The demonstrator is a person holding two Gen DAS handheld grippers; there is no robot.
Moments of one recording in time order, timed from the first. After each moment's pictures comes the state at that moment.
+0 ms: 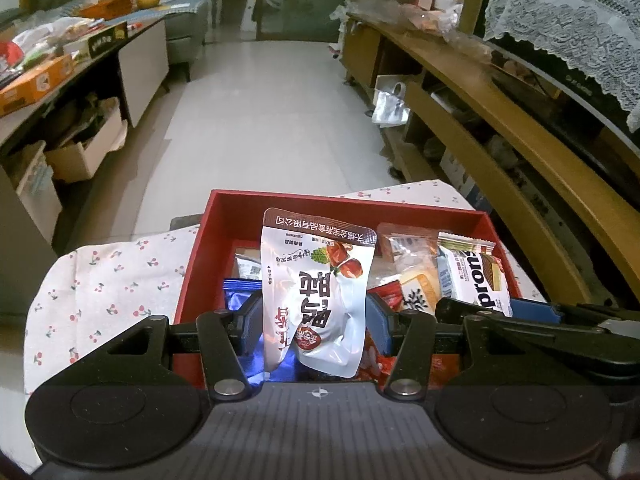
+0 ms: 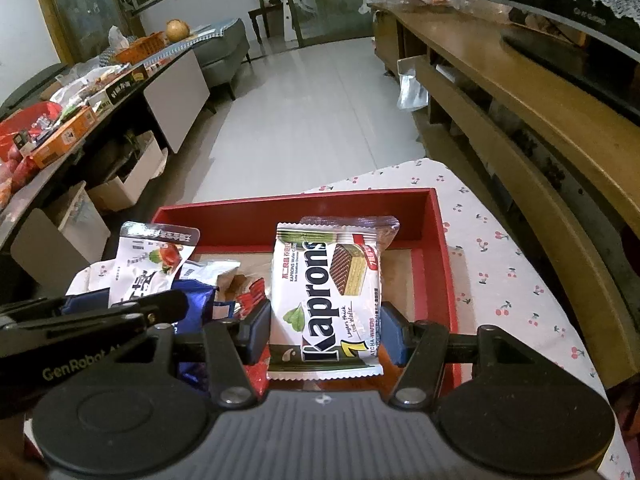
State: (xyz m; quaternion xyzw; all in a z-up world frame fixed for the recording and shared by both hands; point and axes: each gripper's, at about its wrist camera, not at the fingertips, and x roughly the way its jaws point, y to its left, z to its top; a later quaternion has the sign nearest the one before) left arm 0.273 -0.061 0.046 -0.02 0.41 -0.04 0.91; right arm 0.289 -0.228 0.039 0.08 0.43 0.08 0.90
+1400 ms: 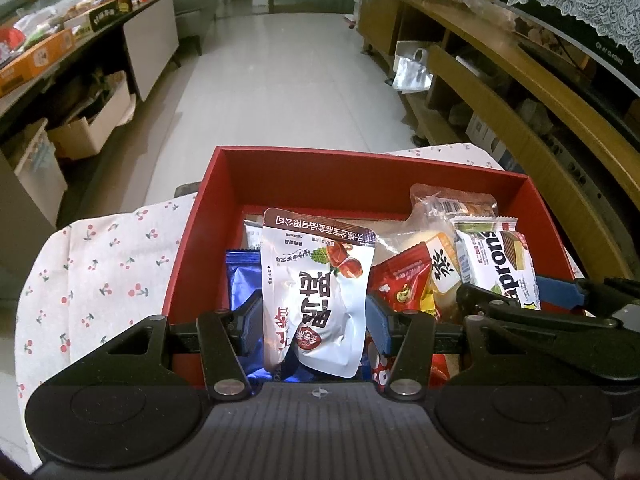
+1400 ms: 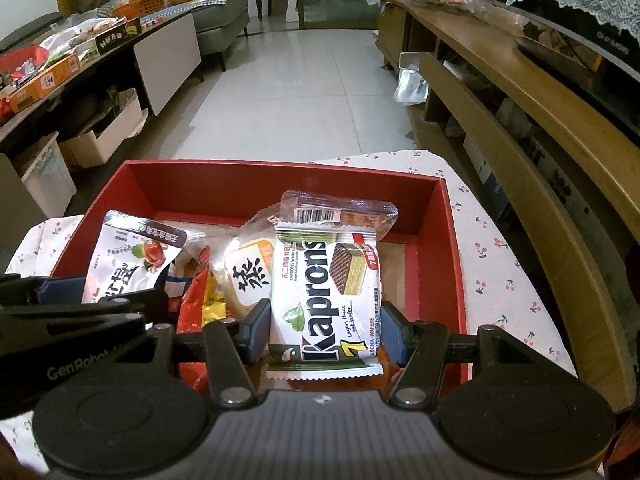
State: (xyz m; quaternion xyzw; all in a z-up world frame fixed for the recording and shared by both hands) left arm 0.292 -0.065 0.015 -0.01 0.45 -0.01 0.89; right arm 0.307 -0.202 0.011 0.00 0.44 0.06 0.90
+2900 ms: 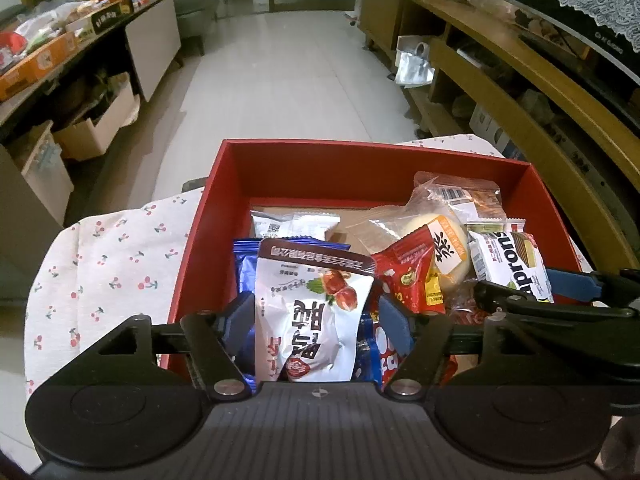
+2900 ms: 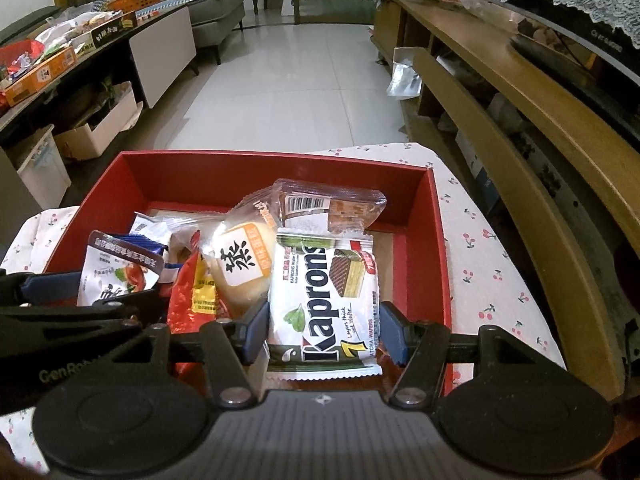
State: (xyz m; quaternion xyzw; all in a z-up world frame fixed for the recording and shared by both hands) left arm 0.285 -0.066 0.015 0.00 0.45 0.00 0.89; right arm 0.303 -0.206 0.013 -0.01 0.45 0.05 0.89
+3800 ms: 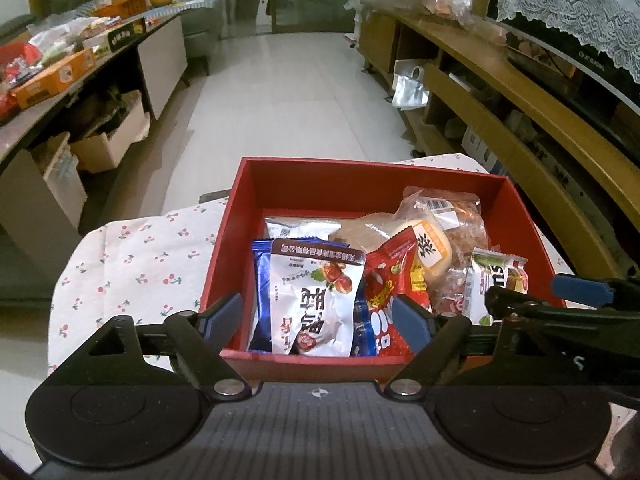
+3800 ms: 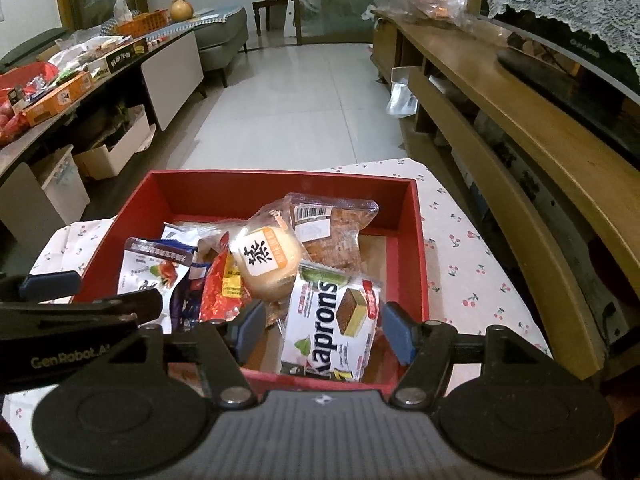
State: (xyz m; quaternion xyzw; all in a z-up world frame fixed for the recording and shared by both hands) left arm 0.248 -0.061 0.039 0.00 0.42 0.00 0.91; right arm 0.260 -0.218 0.041 0.01 0.42 0.06 0.90
